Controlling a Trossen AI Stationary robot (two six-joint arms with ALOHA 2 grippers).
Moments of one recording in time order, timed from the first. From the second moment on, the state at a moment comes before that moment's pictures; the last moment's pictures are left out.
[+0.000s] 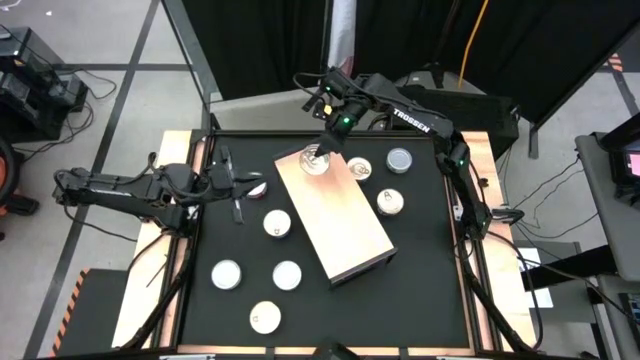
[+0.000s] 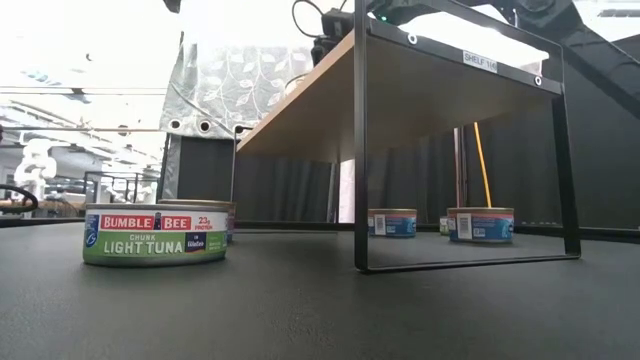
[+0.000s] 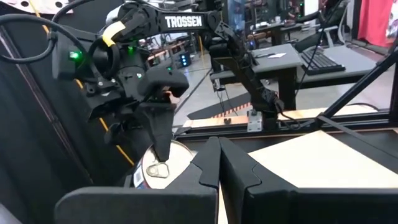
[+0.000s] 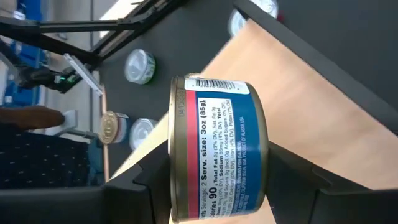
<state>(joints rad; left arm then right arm) -0.08 0.76 0.71 0.04 -0.32 0.22 -0.55 2.18 2.35 -1.26 -0.71 0.01</state>
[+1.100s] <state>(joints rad) -0.09 0.76 0.71 0.06 -0.27 0.22 -0.54 2.18 2.30 -1.25 -0.64 -0.04</state>
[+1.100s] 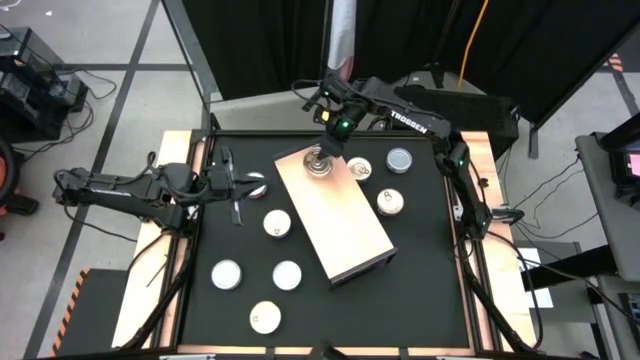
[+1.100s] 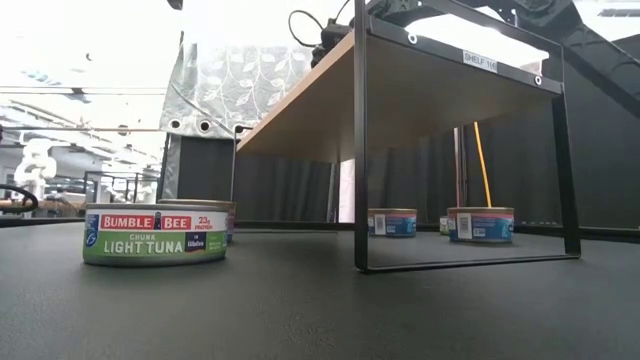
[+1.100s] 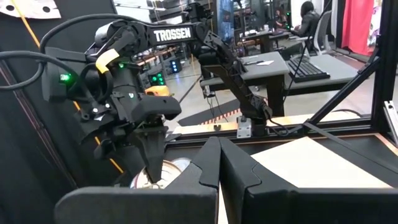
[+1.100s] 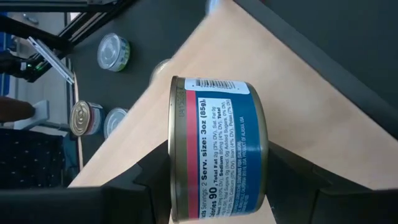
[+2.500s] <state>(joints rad) -0.09 0.76 0.71 0.07 -0.27 0.22 -0.44 2.21 2.30 -1.12 -0.46 0.01</state>
